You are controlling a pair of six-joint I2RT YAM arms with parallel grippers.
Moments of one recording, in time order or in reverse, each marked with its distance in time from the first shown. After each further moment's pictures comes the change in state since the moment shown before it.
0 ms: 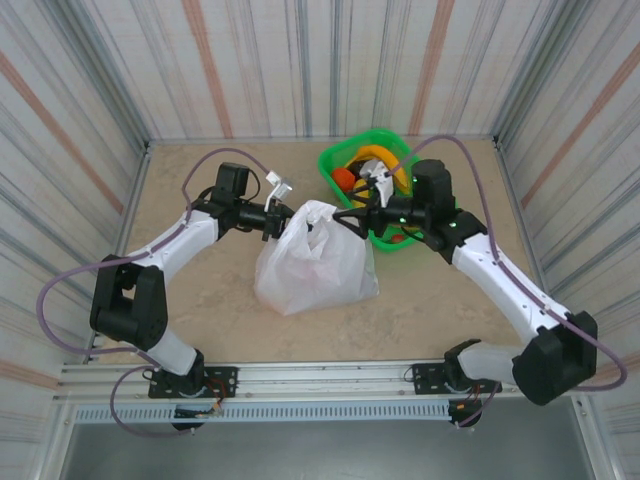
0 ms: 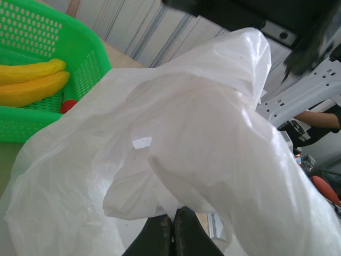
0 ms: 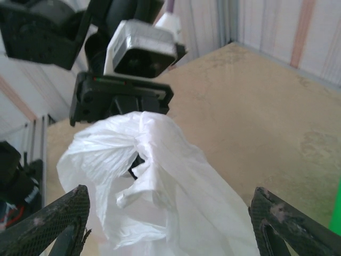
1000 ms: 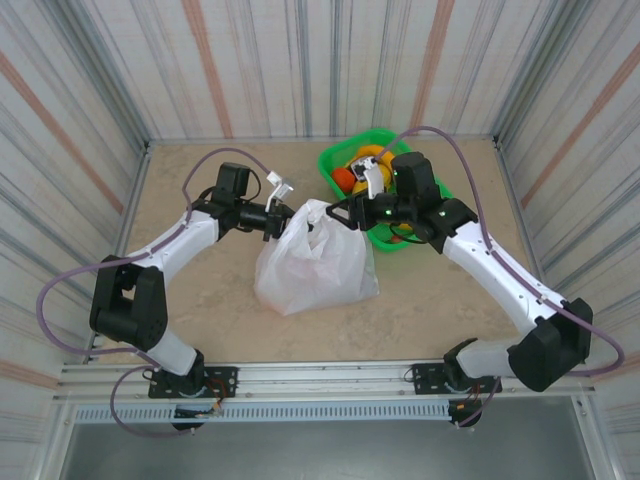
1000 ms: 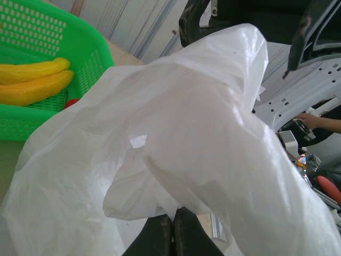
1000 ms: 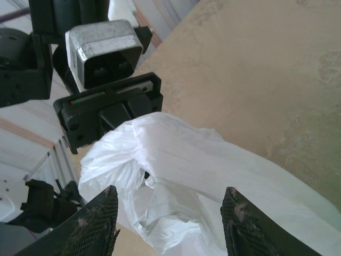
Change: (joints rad) left arm -0.006 -0.003 0.000 0.000 -0.022 0.000; right arm 0.119 0.099 0.161 -0.217 0.165 0.292
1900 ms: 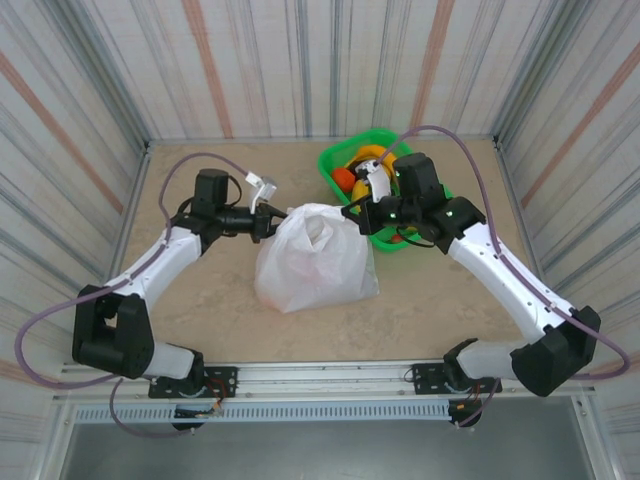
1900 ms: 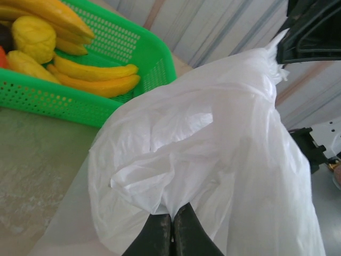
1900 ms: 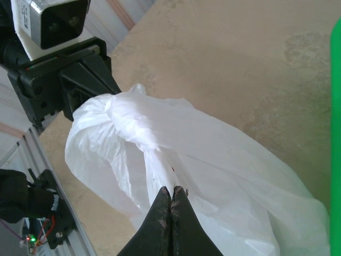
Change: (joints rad) left arm 0.073 -0.177 -0.133 0.078 -0.224 -0.111; right arm 0.004 -0.034 0.050 -0.175 0.116 -0.064
